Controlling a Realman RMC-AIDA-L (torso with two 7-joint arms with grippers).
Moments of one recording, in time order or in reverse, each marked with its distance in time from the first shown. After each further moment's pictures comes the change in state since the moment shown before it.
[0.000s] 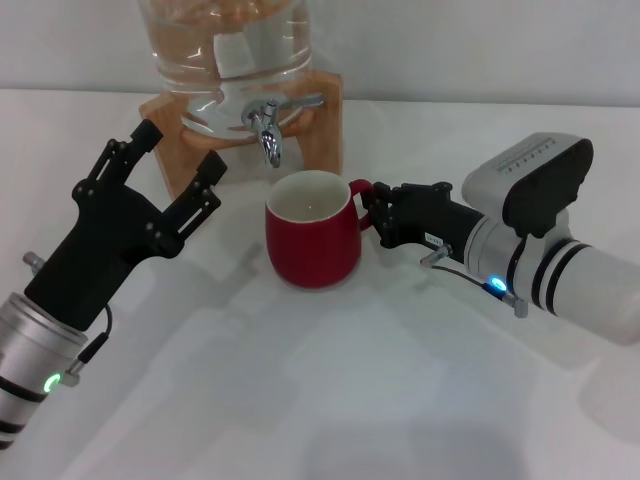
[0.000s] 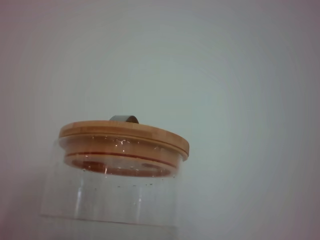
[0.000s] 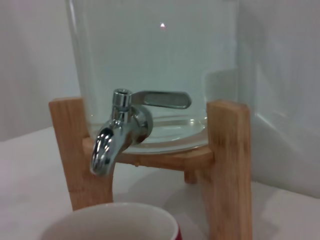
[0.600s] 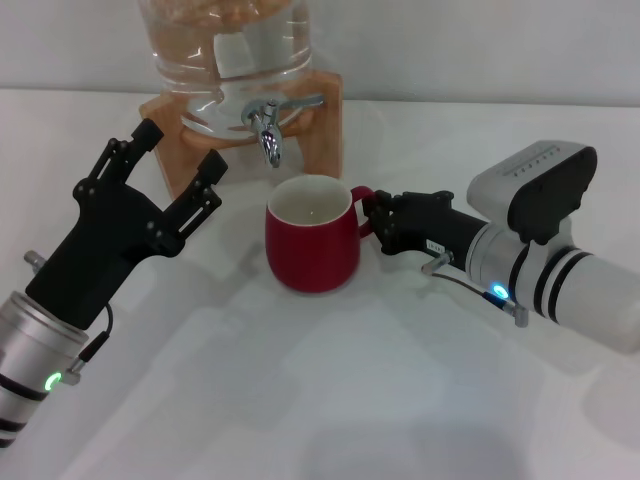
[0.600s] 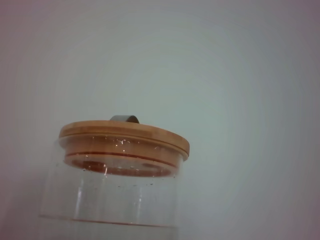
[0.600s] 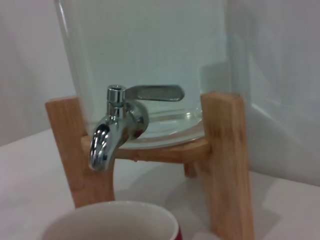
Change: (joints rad) left arm -0.003 0.000 0.000 0.000 0.000 0.002 0.000; right arm -0.013 0.000 -0.014 0.002 0.000 0.005 0.033
